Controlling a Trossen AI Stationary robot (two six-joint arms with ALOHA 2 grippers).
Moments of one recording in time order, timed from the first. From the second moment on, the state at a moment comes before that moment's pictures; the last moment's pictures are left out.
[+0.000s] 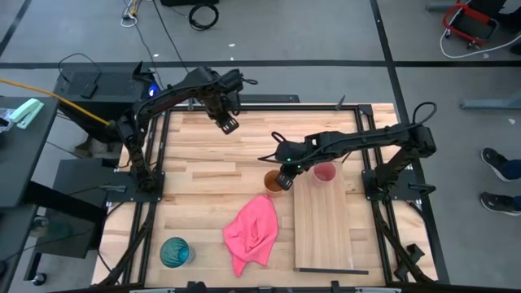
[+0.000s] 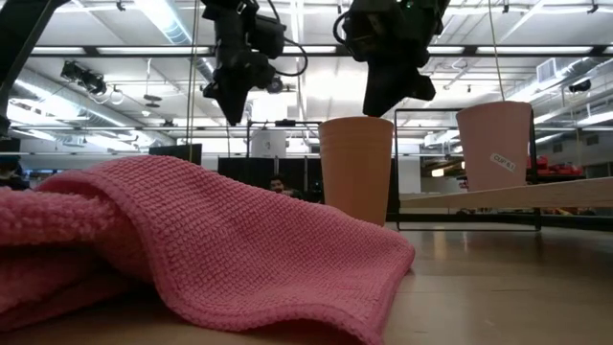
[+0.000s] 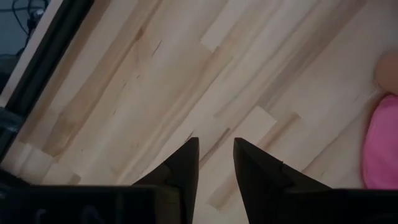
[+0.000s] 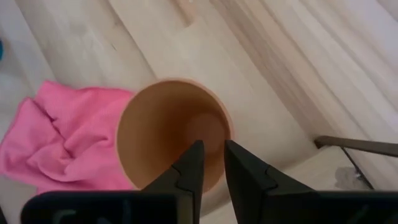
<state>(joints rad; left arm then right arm) 0.57 1.84 1.83 -1.41 0.02 -0.07 0.01 1.60 1.31 -0.80 0.05 0.64</state>
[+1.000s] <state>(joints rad) 0.57 1.84 1.83 -1.40 0.02 -0.07 0.01 1.68 1.30 -0.82 0.07 0.62</state>
